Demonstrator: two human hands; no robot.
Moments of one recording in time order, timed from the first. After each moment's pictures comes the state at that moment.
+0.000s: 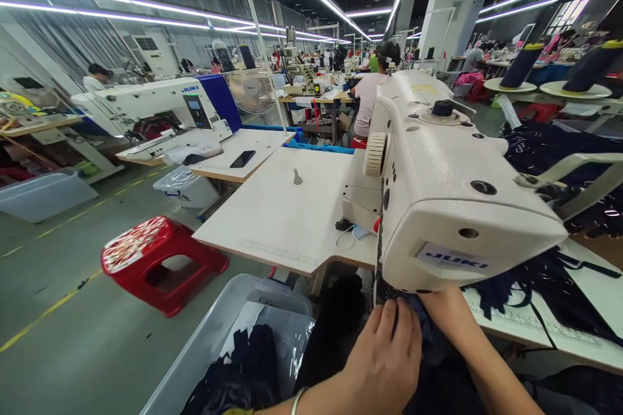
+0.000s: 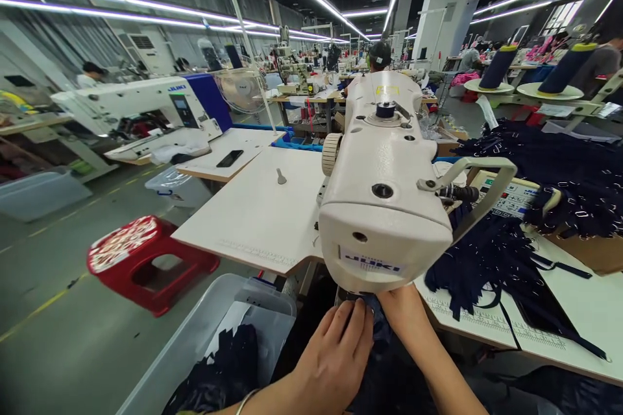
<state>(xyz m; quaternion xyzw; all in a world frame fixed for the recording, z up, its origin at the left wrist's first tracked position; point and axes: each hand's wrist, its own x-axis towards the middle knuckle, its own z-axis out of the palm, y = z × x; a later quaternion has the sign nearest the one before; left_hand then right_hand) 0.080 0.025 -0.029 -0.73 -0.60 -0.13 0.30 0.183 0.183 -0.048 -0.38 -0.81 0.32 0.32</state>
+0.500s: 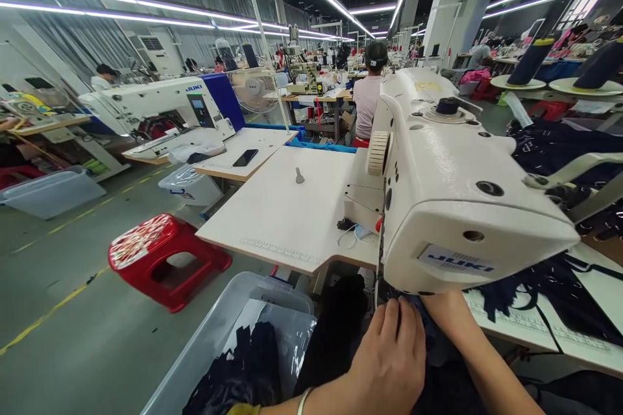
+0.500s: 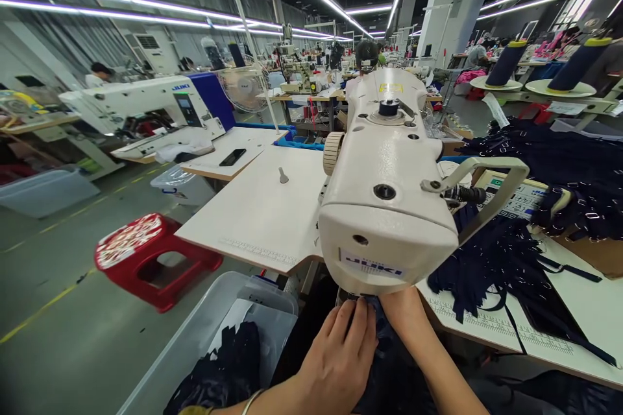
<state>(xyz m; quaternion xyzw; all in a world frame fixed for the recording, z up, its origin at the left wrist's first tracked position) 0.088 0.031 -0.025 -0.71 -0.62 -0.13 0.31 0.183 0.196 -0.059 -0.37 -0.81 0.32 0.31</state>
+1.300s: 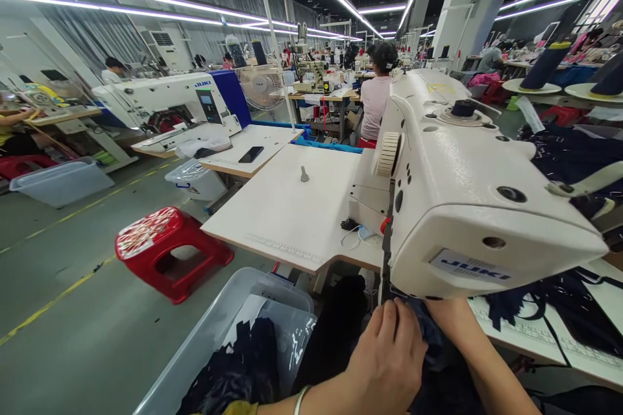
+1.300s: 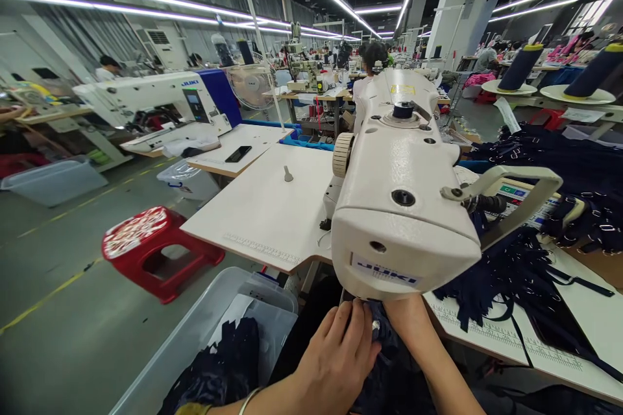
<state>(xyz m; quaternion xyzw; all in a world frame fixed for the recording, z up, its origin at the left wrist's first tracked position) 0.083 0.032 -0.027 -0.70 -0.62 -0.15 0.31 0.181 0.196 -0.057 -0.36 -0.81 0.33 0.32</state>
